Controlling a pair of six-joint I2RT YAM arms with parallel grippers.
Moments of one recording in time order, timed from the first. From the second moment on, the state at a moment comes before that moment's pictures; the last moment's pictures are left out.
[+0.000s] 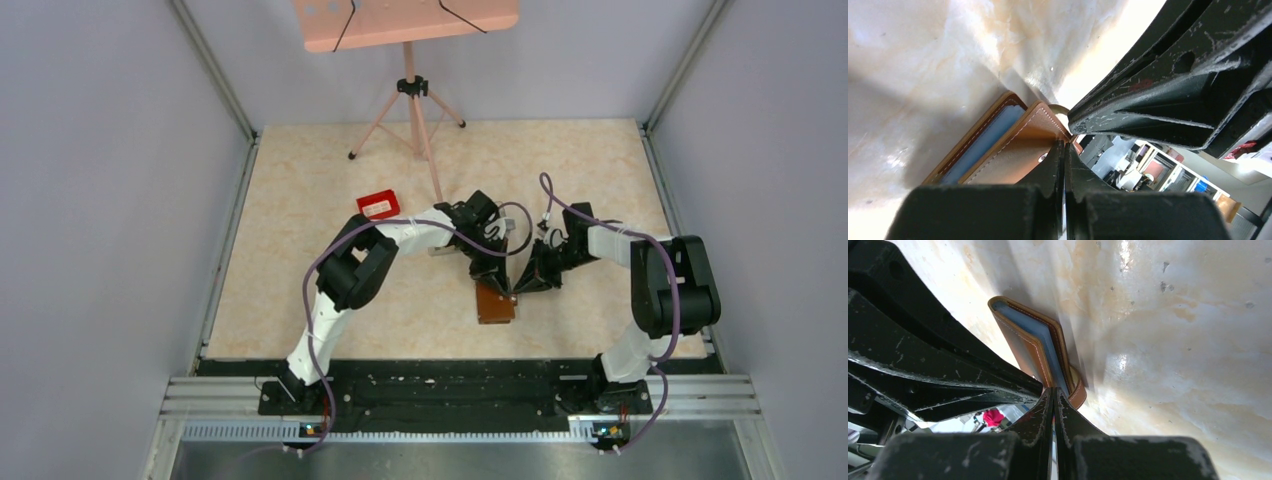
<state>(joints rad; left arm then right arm) -0.81 2.26 1.65 -0.51 0.79 -0.65 0.11 1.66 0.82 -0.56 -0.75 0.34</state>
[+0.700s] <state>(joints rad) -0.81 2.20 1.59 -0.48 0.80 -0.64 0.11 1.66 0.82 -0.56 -0.75 0.34</state>
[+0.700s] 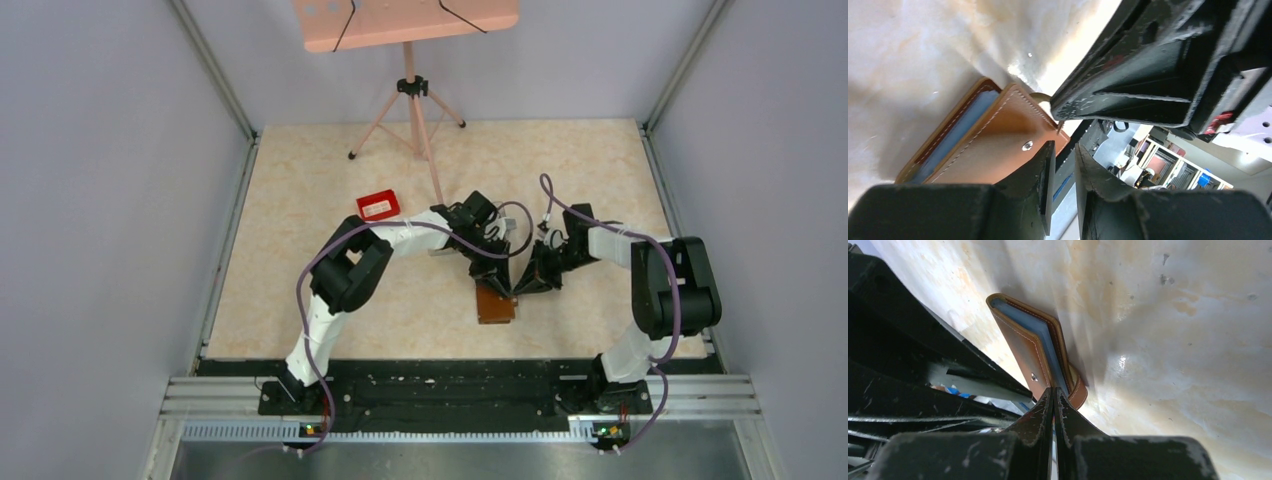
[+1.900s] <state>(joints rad) -0.84 2.27 1.64 -0.46 0.82 -0.62 0.11 1.66 0.80 -0.56 -0.75 0.34</state>
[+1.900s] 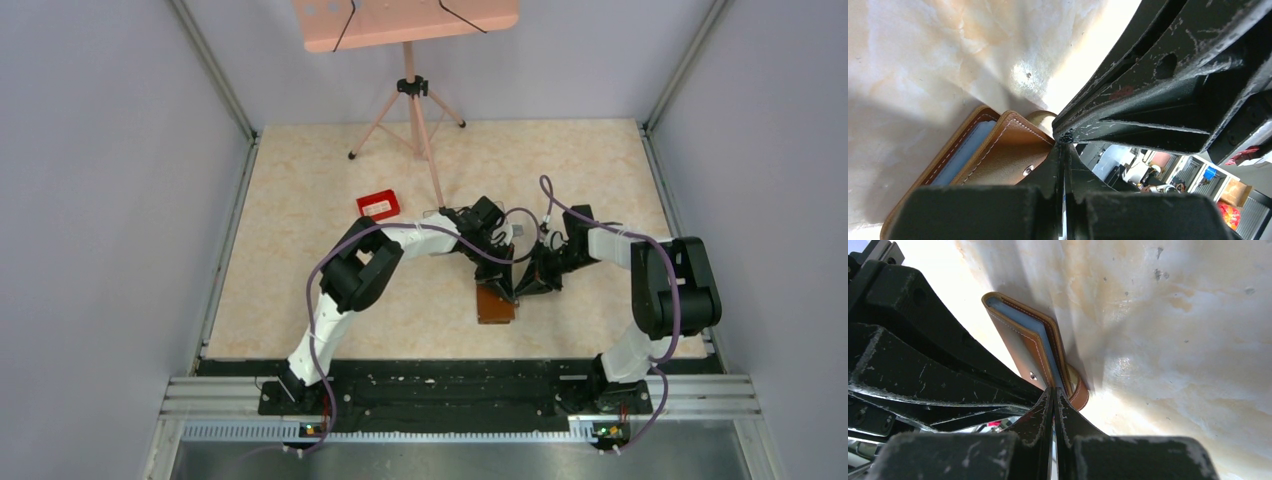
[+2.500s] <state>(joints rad) -0.83 2.23 1.66 -0.64 0.70 -0.57 0.12 1.63 0.81 -0.56 -0.79 0.32</state>
